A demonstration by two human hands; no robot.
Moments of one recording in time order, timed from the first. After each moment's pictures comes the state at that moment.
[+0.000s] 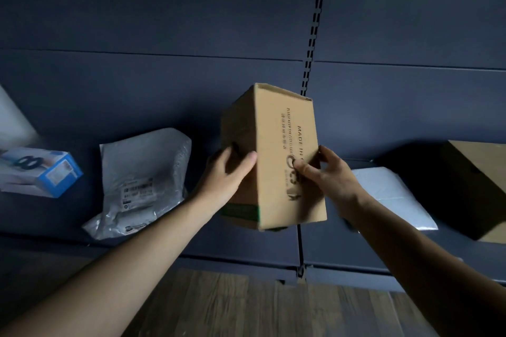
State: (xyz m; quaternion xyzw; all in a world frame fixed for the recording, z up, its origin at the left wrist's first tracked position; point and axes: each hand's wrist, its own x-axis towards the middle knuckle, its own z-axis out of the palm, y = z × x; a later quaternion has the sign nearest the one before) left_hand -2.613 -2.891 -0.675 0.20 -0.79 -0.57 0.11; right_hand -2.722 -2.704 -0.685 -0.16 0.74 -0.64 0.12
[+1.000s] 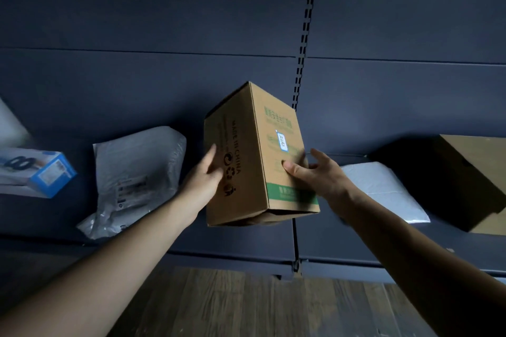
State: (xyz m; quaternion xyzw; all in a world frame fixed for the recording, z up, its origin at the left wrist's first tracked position) left_hand -2.609 -2.911 -0.686 0.25 -0.76 -0.60 0.08; right_hand -2.721 -2.703 -0.690 -0.11 0.76 -0.61 0.18
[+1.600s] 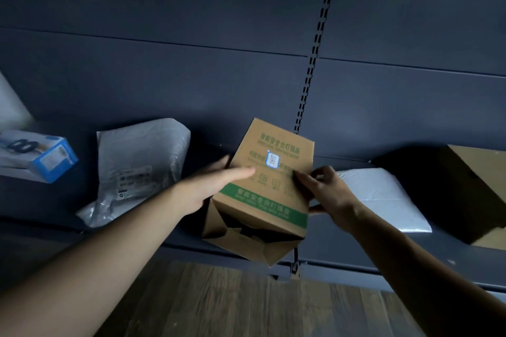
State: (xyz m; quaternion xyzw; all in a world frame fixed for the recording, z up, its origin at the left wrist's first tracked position) left_hand -2.612 -2.916 -0.684 0.19 -0.74 -0.64 -0.08; right_hand -2.712 -2.702 -0.701 -0.07 0.78 -0.59 0.21
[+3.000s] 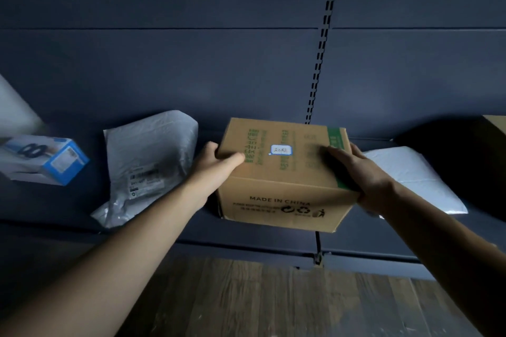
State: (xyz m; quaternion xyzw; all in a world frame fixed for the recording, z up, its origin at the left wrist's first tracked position) left_hand -2.619 -2.928 -0.694 0.33 -0.77 -0.54 0.07; right_hand -2.734 -2.696 -0.710 -0.02 0.67 -0.70 0.26
